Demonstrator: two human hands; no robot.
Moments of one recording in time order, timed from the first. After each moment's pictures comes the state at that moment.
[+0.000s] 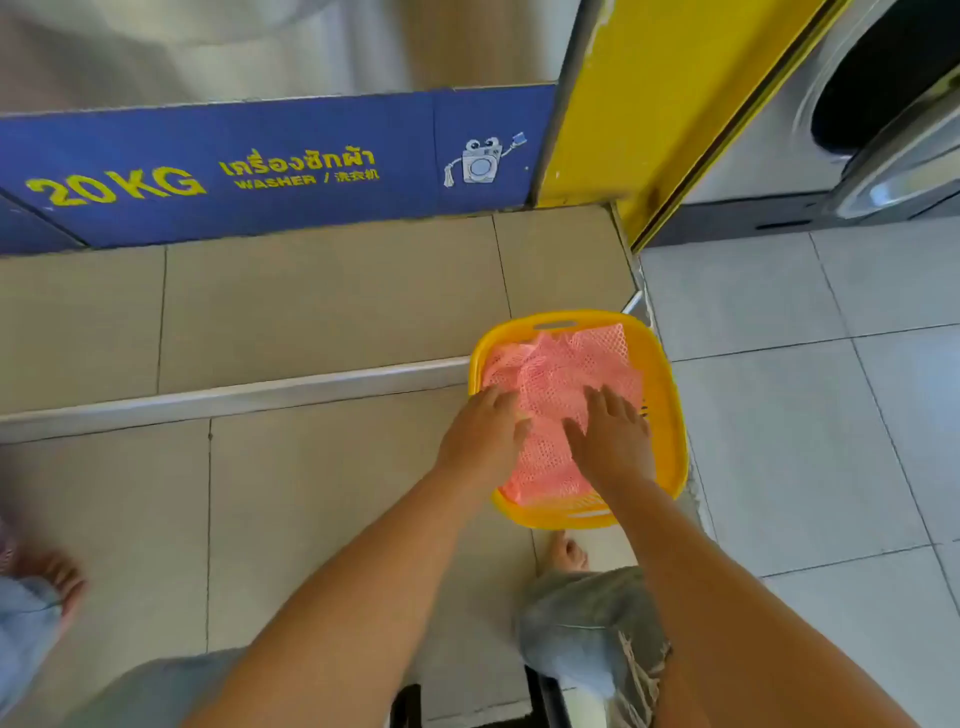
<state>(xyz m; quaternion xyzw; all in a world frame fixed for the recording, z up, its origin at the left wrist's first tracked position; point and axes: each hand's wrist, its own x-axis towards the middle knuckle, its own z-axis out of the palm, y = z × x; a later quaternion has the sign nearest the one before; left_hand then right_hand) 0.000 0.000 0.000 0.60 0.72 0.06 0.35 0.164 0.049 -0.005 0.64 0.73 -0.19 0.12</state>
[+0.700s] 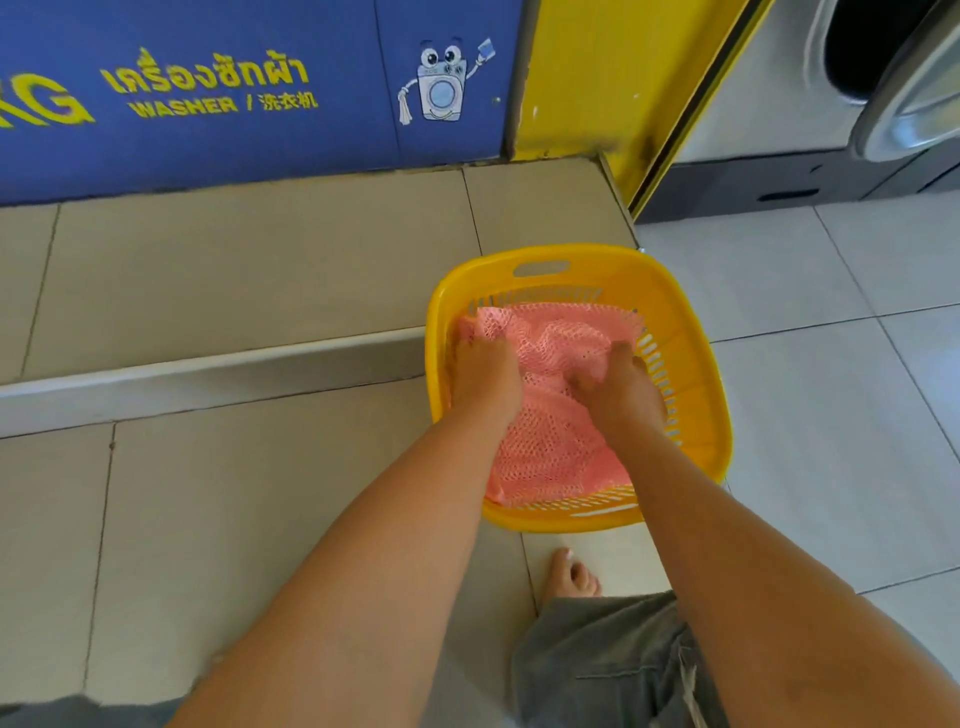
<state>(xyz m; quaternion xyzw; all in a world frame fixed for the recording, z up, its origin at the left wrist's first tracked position) 0.046 0.063 -0.127 0.54 0.80 0.05 0.25 0.196 0.090 -0.129 0.71 0.66 -0.23 -0.03</state>
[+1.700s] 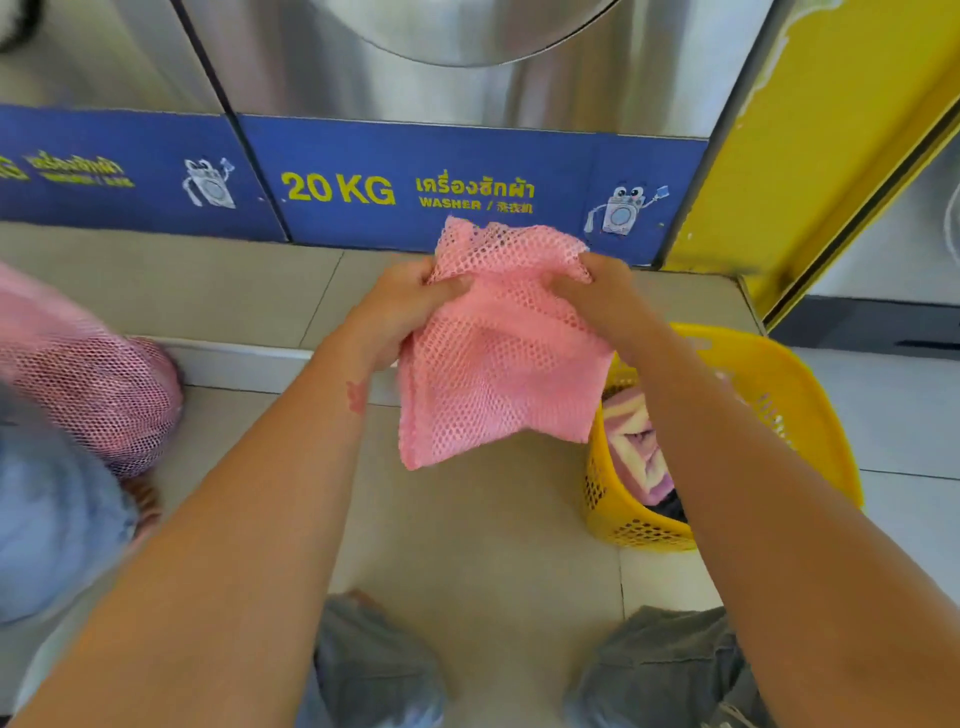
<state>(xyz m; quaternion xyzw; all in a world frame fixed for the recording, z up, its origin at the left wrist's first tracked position) -0.179 -0.097 0.046 0.31 0.68 0.53 0.40 -0.002 0.039 0.046 0.40 0.75 -0.49 -0.22</state>
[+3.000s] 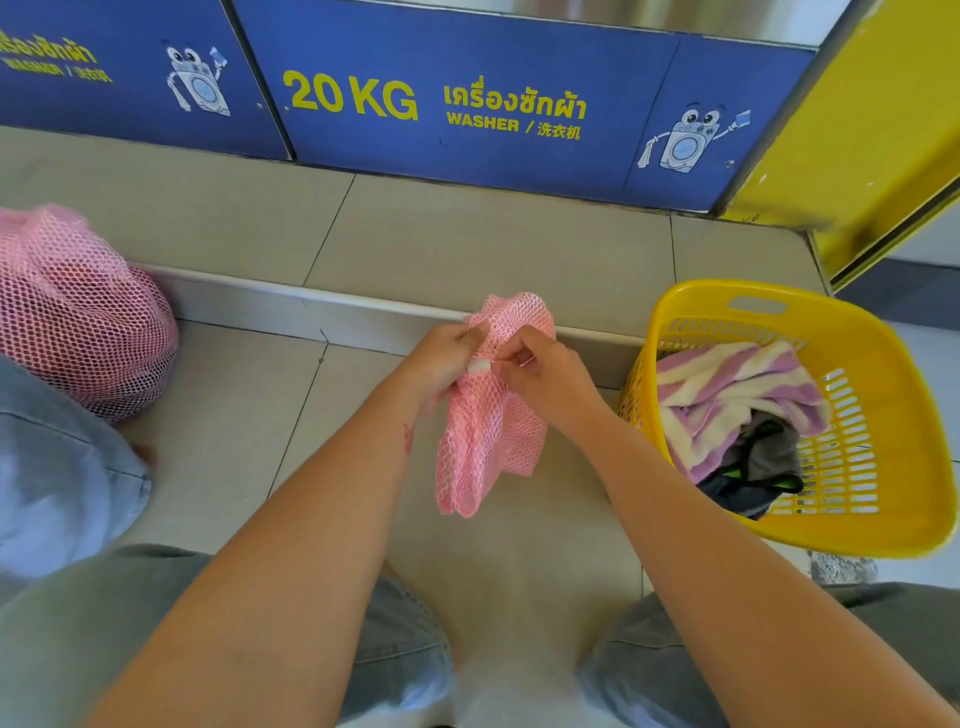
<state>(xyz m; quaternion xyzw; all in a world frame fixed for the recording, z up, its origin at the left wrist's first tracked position) -0.168 -0.115 -0.083 0.20 0.74 0.45 0.47 -0.033 -0.039 -0.093 0.35 0.82 -0.44 -0.11</state>
